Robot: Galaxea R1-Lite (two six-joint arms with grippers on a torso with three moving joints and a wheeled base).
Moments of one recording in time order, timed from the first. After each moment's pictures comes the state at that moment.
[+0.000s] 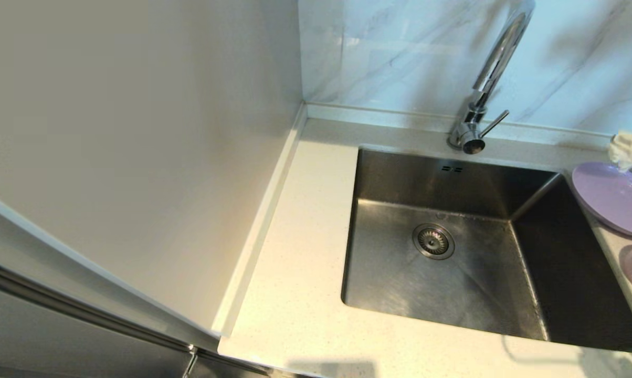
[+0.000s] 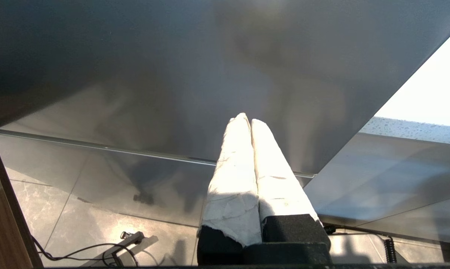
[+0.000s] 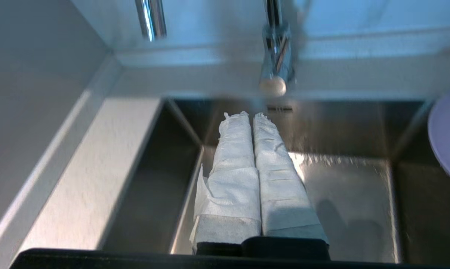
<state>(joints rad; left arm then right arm) 0.00 0.00 0.00 0.00 0.00 0.00 0.01 1.17 -0.74 -0.55 0.07 0.28</state>
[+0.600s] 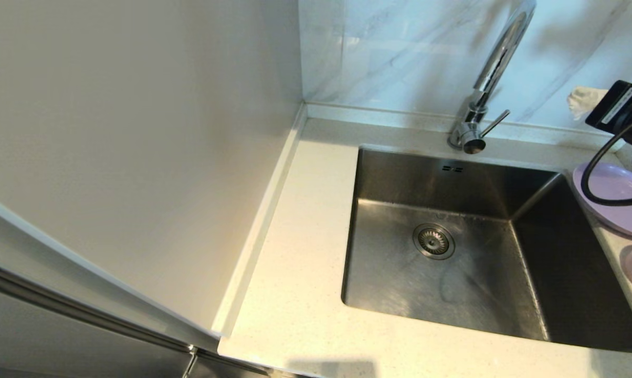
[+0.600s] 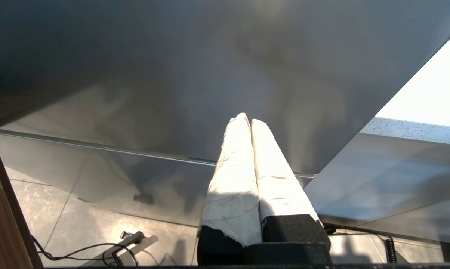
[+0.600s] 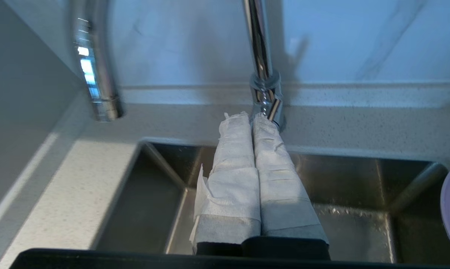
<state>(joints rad) 0.00 0.00 0.00 0.00 0.00 0.00 -0.02 1.47 -1.04 -0.59 0.06 0.26</state>
